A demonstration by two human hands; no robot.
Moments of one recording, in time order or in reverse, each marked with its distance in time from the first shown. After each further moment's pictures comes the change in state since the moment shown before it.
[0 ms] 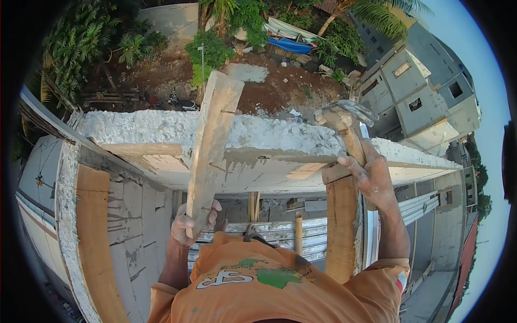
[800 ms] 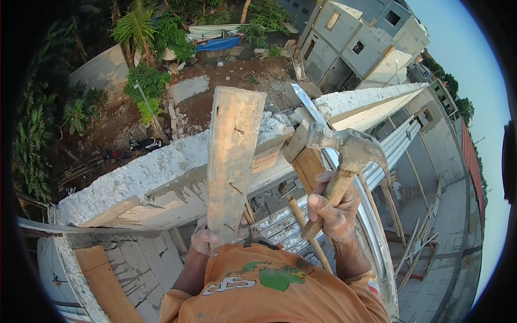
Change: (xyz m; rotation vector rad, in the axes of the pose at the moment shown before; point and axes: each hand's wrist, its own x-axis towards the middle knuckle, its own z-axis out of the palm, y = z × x) left_hand 0.073 -0.056 0.031 -0.102 -0.453 -0.387; right_hand -0.117 -0.013 0.055 0.907 0.582 0.023
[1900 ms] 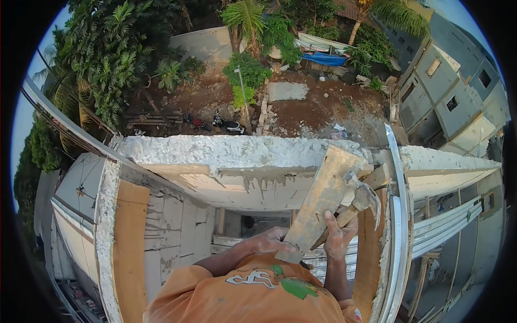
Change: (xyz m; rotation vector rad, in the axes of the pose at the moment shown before) left_hand 0.003 -0.039 -0.001 0.710 0.136 -0.285; right_hand -0.011 0.132 0.035 0.224 0.012 0.213
